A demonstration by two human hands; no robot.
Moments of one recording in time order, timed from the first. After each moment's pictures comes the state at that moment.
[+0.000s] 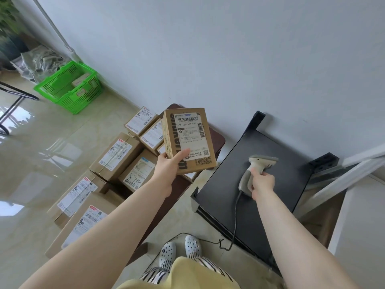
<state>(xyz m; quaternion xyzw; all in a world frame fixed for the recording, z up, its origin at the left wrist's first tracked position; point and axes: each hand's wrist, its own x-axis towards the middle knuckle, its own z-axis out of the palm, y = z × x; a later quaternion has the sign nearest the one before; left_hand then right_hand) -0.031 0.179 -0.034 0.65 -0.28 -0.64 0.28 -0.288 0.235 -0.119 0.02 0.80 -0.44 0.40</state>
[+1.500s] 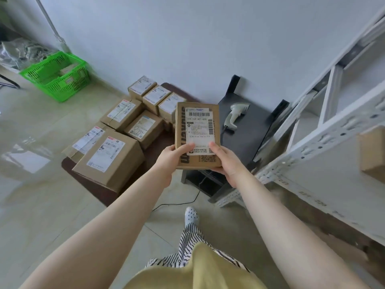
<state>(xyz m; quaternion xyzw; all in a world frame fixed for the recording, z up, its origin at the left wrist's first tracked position) 0.057 0.430 0.002 0.55 -0.39 -0.70 0.23 -0.119 0.477 0.002 -0.32 0.64 -0.39 0.58</state>
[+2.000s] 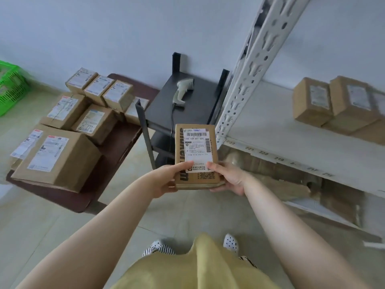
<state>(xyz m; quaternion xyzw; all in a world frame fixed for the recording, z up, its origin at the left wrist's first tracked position) -0.021 0.552 -0.015 0.50 -0.44 -0.75 -0.04 -0.216 0.655 -0.023 -0.21 0.68 -0.33 0.62</state>
